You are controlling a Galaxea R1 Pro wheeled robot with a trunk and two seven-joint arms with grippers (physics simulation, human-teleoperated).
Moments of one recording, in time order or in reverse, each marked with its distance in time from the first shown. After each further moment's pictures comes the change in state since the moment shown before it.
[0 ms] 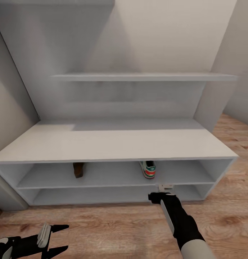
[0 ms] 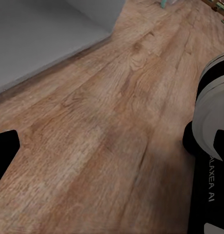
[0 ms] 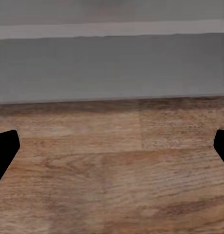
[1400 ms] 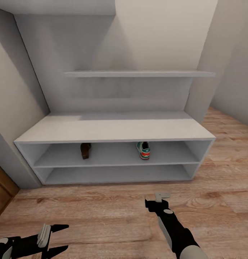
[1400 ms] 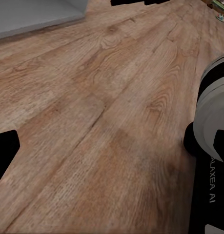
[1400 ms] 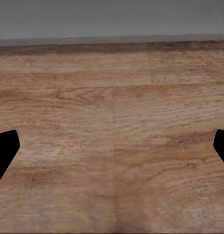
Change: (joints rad) left arm 0.000 0.000 0.003 0.002 0.001 0.000 0.002; right arm 0.001 0.000 0.005 0.303 -0.001 -0.457 0.011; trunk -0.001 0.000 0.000
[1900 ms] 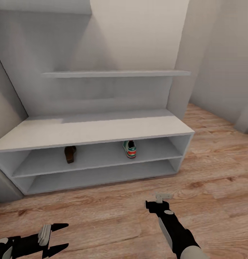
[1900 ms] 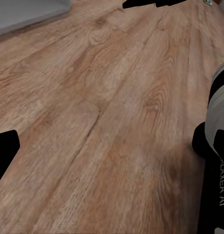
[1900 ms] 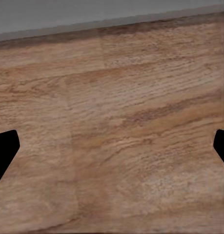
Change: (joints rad) left arm 0.000 0.000 -0.002 0.000 0.000 0.000 0.038; right arm 0.000 -0.003 -0.007 0.012 -0.003 0.000 -0.001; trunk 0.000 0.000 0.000
